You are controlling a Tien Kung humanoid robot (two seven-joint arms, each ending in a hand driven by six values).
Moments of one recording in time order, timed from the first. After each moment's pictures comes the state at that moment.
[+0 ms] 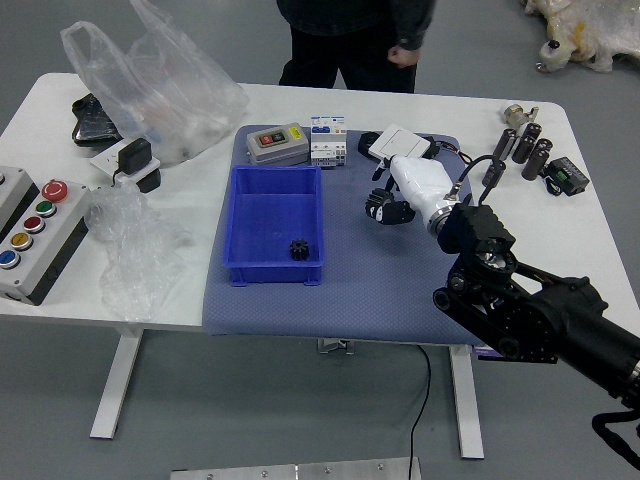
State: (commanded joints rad) left arm -0.06 0.11 -1.61 -0.18 1.66 0.13 0.20; right arm 0.70 -0.20 0.64 1.06 -1.95 -0.24 -0.37
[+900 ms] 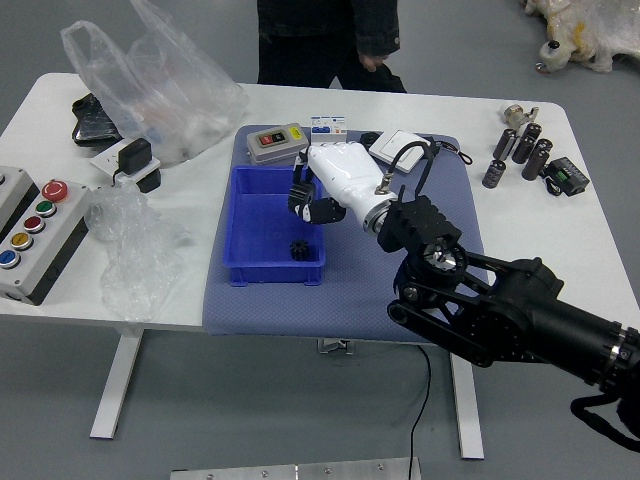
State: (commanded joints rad) left arm -0.06 0.12 -1.62 -0.18 1.67 0.13 0.20; right arm 0.81 -0.12 0.43 1.17 -1.94 -0.27 -0.35
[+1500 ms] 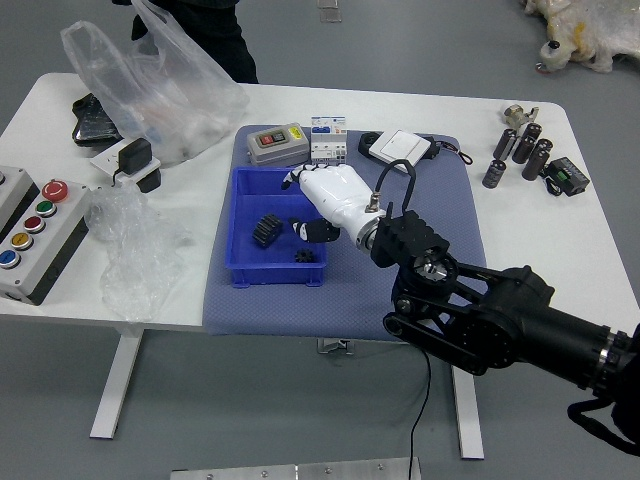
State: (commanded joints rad) left arm -0.05 0.12 -1.62 -0.18 1.67 0.13 0.20; right arm 0.78 -0.12 0.44 1.13 -1.95 -0.26 -0.34
